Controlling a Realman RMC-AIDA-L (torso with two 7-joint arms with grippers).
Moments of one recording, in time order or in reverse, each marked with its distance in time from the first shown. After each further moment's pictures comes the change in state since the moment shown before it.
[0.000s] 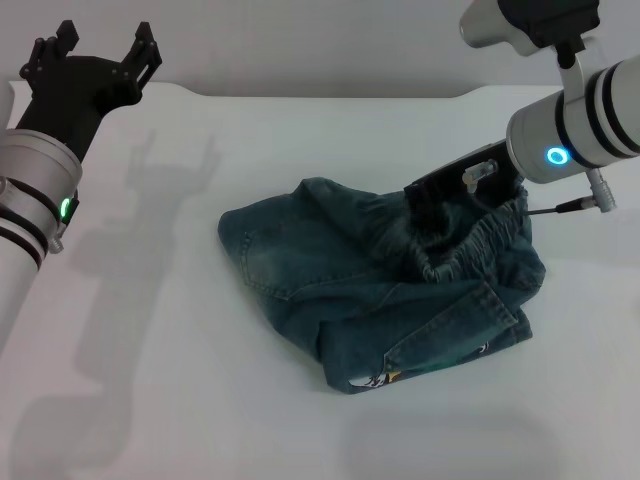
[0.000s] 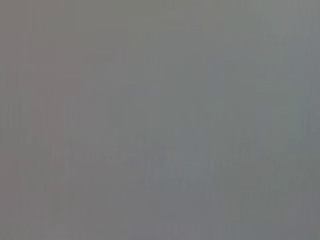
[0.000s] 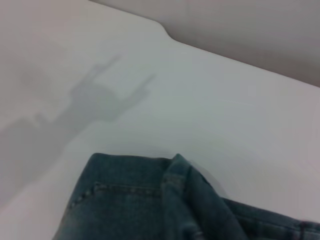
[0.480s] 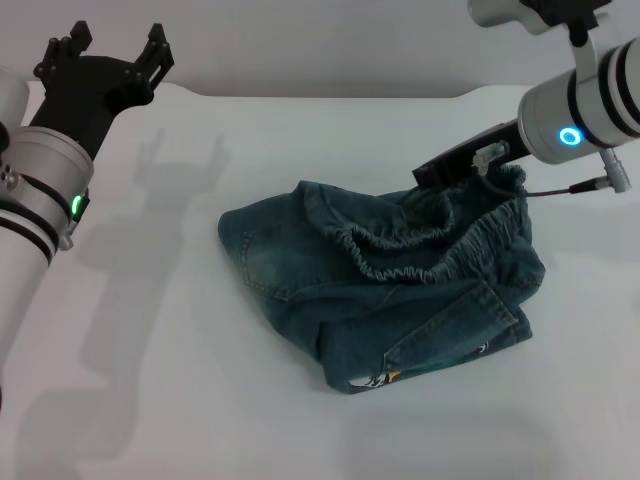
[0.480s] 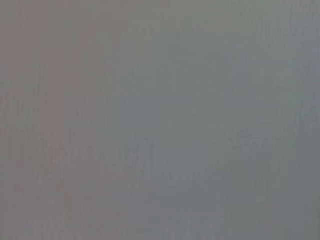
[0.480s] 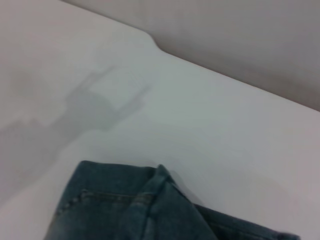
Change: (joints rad) left arm -0.026 -0.001 0.003 0.022 0.000 -0.010 -0.007; right arm 0.007 -0.001 0.028 0.056 -0.047 0.042 0.004
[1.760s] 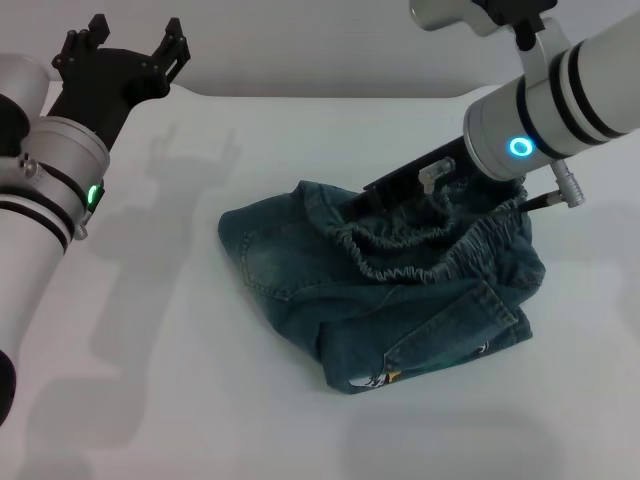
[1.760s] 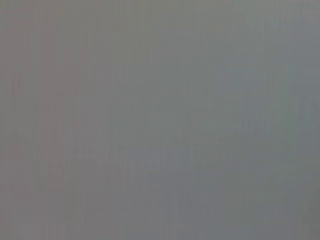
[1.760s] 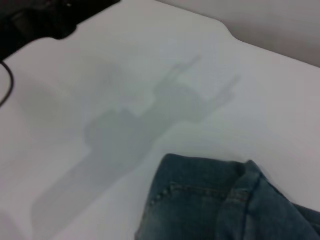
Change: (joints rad) left arm -0.053 -0.003 0.002 0.041 -0.009 -0.001 -0.005; right arm 0.035 0.007 -0.080 0.037 0.120 0.072 0.076
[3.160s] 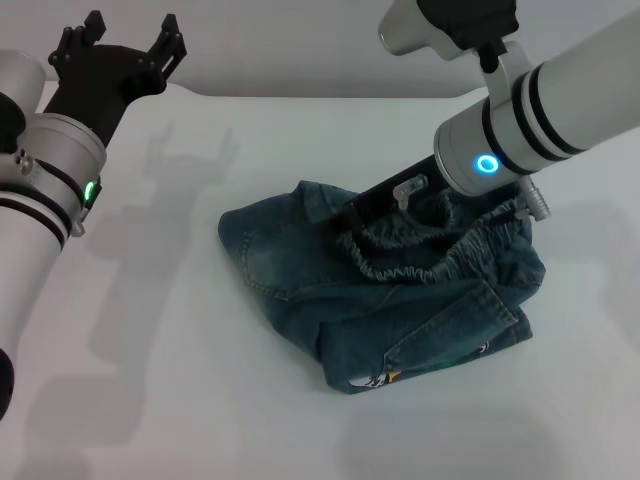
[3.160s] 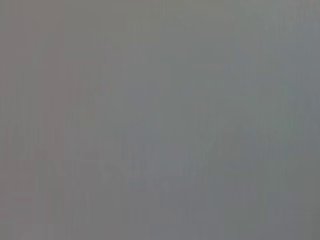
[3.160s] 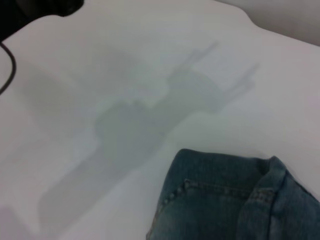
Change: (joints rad) left arm -0.002 0.000 -0.009 0.000 0.000 0.000 0.000; right arm 0.054 -0.002 -0.051 -0.151 0.059 -0.093 -0.029
